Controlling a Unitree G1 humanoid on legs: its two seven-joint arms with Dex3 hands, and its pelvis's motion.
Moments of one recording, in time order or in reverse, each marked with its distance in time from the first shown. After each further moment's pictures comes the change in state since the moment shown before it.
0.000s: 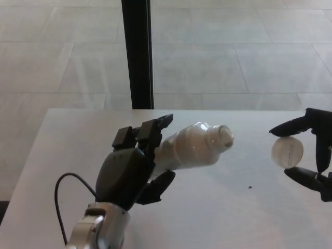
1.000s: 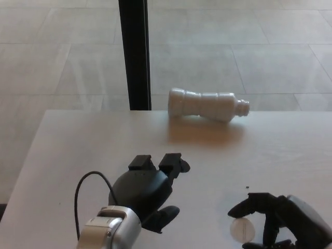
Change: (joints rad) left_arm 0.016 0.027 -0.171 -0.145 0.150 0.334 -0.392; right_arm -0.006 0.094 0.319 0.493 -0.199 0.069 -0.147
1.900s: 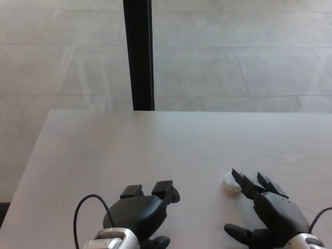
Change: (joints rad) left_arm 0.107 -0.016 -0.026 -0.116 0.075 0.209 -0.150; right_arm -0.153 0.051 0.167 0.224 -0.160 0.164 -0.236
